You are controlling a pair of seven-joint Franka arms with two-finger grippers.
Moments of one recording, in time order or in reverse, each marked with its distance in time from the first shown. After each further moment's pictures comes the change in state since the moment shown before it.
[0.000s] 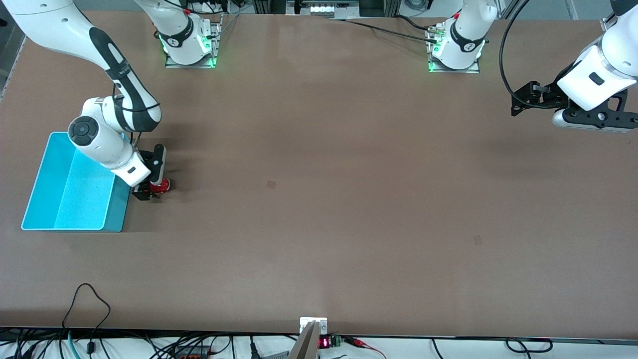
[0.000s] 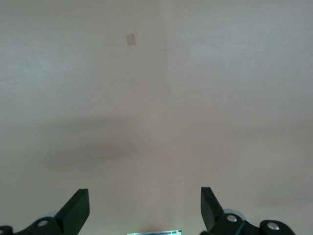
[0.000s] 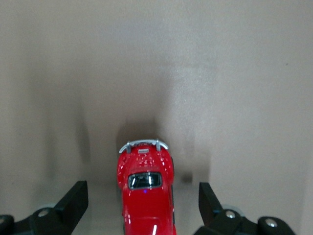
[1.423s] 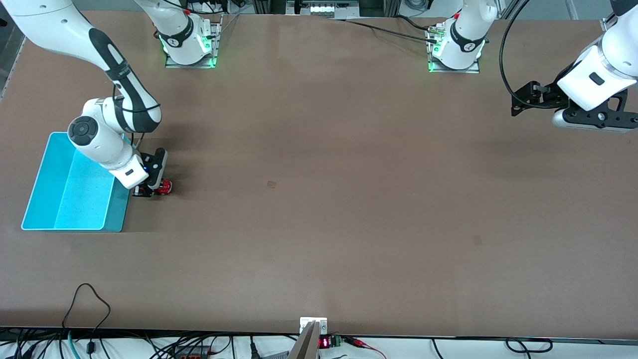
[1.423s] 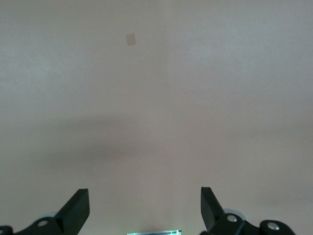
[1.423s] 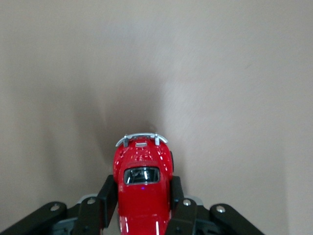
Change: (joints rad) left arm 0.000 0.000 0.000 0.000 0.000 0.000 0.000; right arm -0.002 -0.014 0.047 0.012 0.000 0.009 0.224
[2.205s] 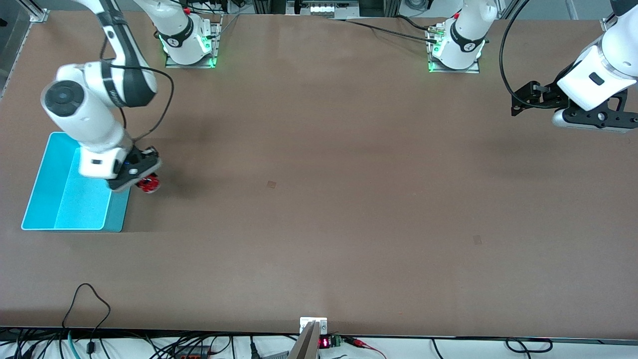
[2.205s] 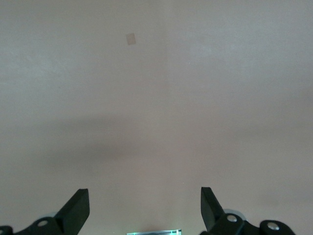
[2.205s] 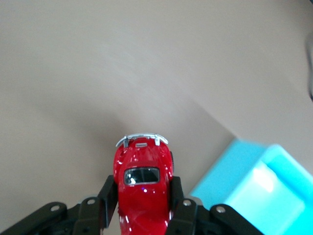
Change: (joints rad) left arm 0.000 0.000 0.000 0.000 0.000 -0.002 0.000; right arm 0.083 -0.277 -0.008 0.118 0.002 -0.392 0.830
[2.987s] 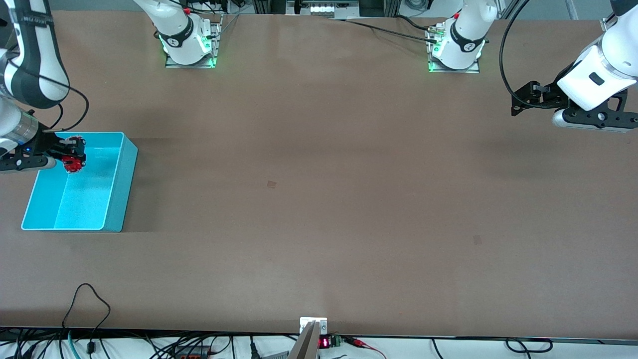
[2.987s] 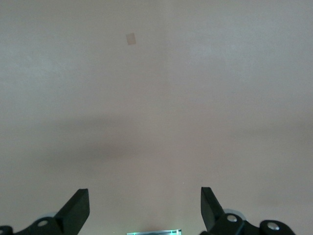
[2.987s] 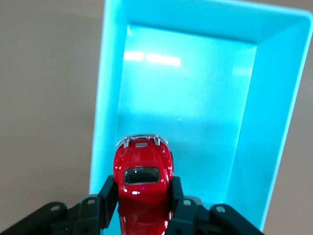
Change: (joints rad) left arm 0.000 0.000 0.000 0.000 0.000 0.000 0.000; right arm -0.005 0.021 -0.375 -0.002 0.178 -0.068 0.023
